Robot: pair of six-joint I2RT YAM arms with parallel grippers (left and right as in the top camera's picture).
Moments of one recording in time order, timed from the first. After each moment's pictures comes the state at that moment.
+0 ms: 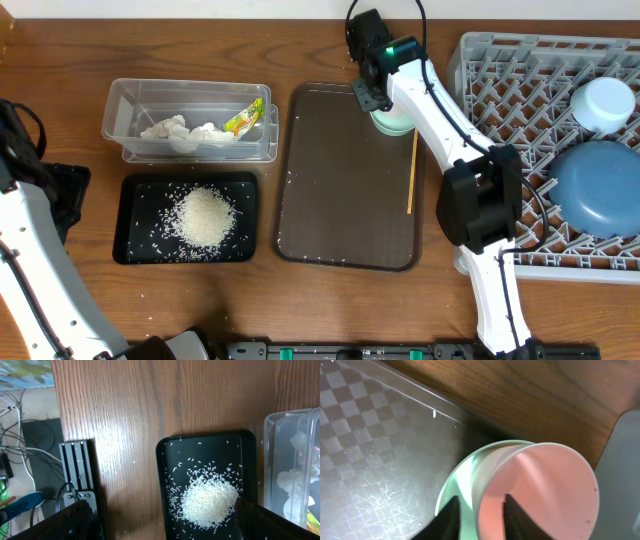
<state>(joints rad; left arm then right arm) 0.55 1.43 1.64 -1.60 -0.24 -0.91 0.43 2.40 2.21 -1.04 0.23 0.01</state>
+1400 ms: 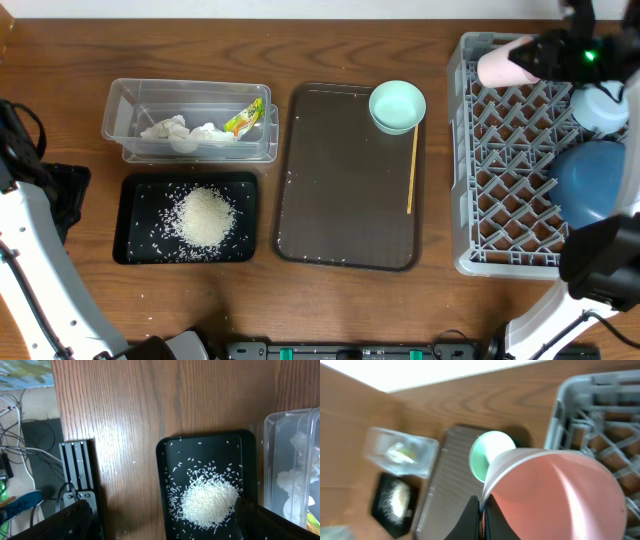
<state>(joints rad) 0.55 1.43 1.64 -1.60 -0.24 -0.91 -0.30 1.95 2.00 -1.14 -0.88 -0.12</state>
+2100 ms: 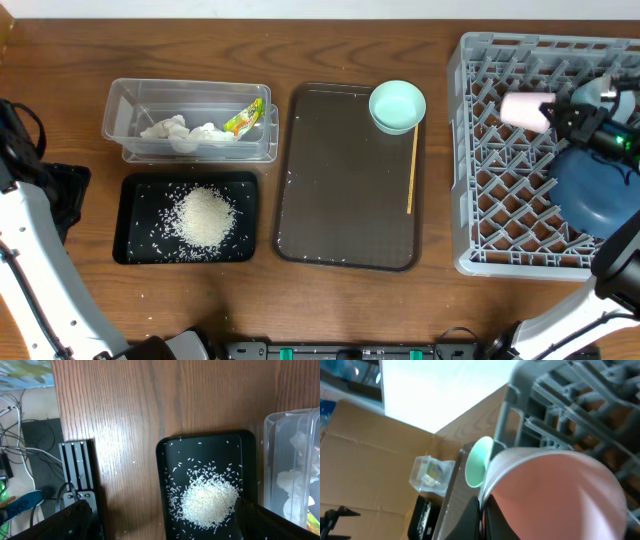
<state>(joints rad) 0.55 1.43 1.64 -1.60 -0.24 -0.91 -0.60 1.99 1.38 -0.50 -1.30 -0.03</state>
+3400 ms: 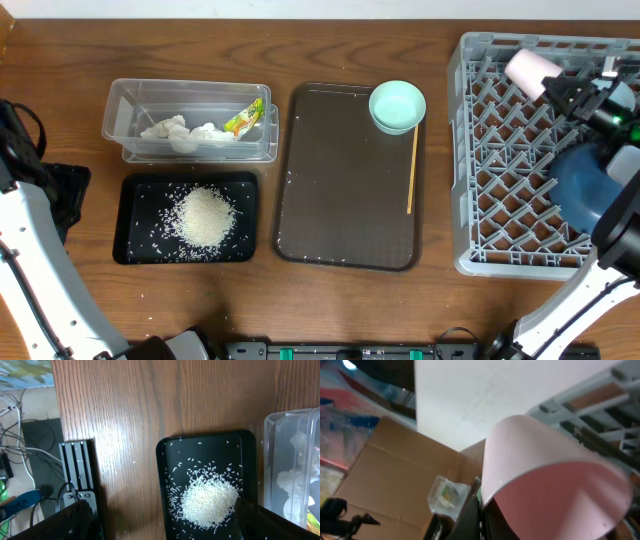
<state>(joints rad) 0.55 1.43 1.64 -1.60 -0.24 -0.91 -0.57 2.20 1.34 0.69 -1.44 0.88</state>
